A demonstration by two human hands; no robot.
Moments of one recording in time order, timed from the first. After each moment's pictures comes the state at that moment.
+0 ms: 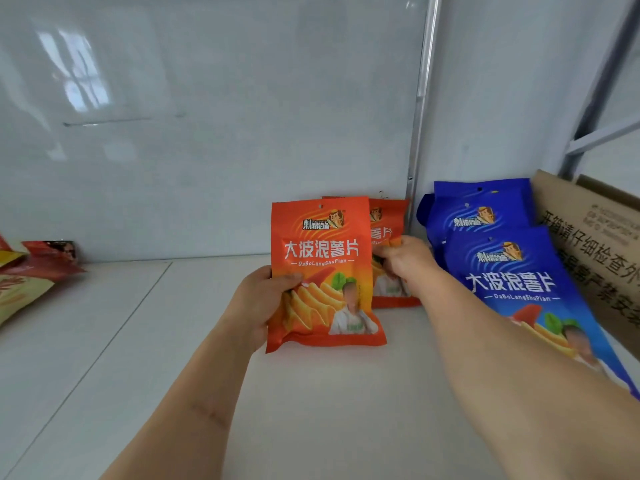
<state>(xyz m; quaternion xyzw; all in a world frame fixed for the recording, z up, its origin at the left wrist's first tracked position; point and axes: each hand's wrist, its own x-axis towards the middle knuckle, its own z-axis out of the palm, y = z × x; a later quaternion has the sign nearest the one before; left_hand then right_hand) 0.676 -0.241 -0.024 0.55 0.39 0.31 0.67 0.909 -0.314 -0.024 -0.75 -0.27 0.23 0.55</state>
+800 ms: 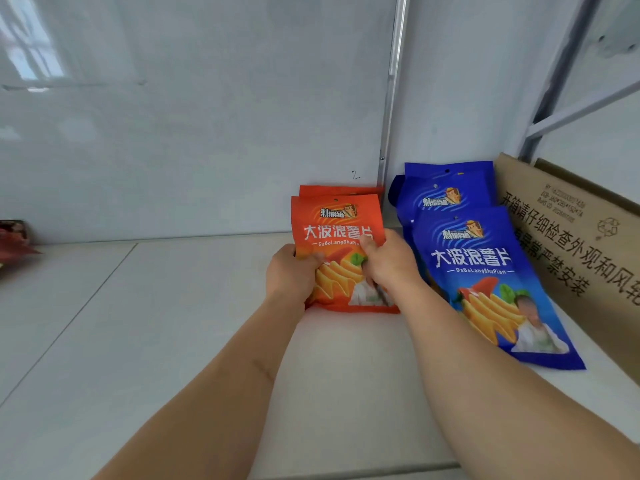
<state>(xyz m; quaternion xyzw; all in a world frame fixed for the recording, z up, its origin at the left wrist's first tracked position) 0.752 -0.277 -0.044 0.63 0.45 0.35 0.53 0.886 -0.356 -0.040 -0.80 -0.30 0.12 0.51</state>
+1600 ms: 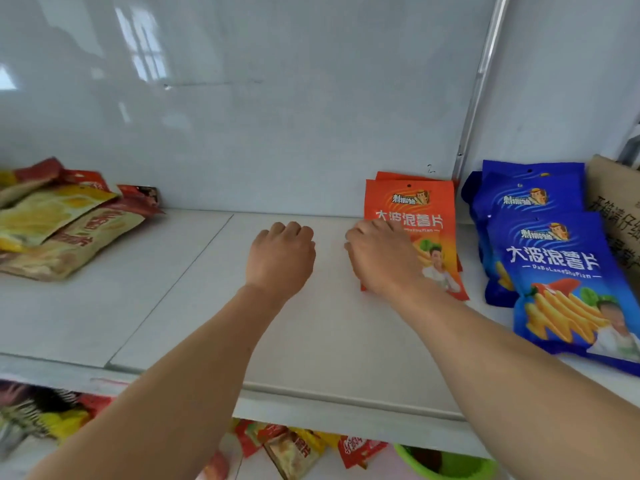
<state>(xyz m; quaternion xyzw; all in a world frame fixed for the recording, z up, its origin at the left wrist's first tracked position) 0.613 -0.259 -0.033 0.86 0.37 0.29 -0.20 0.771 -0.341 -0.025 -0.72 -0.63 -0.26 0.12</state>
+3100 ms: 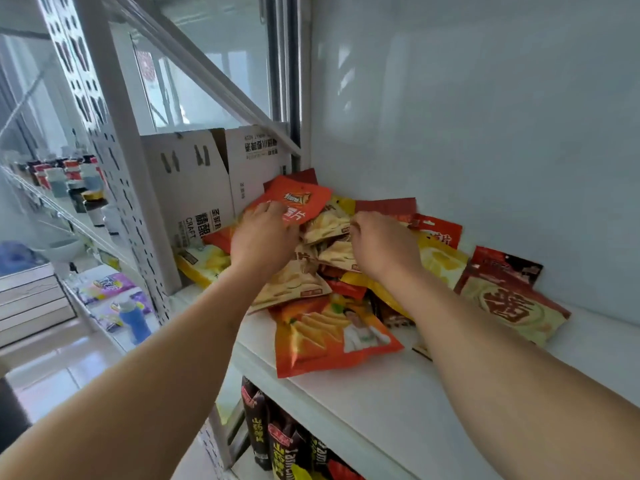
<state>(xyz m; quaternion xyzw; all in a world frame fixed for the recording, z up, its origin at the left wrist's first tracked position) 0.007 0.086 0.037 0.67 0.68 0.31 -0.05 0.193 0.084 0.034 -0.59 -0.74 -0.14 0.28</state>
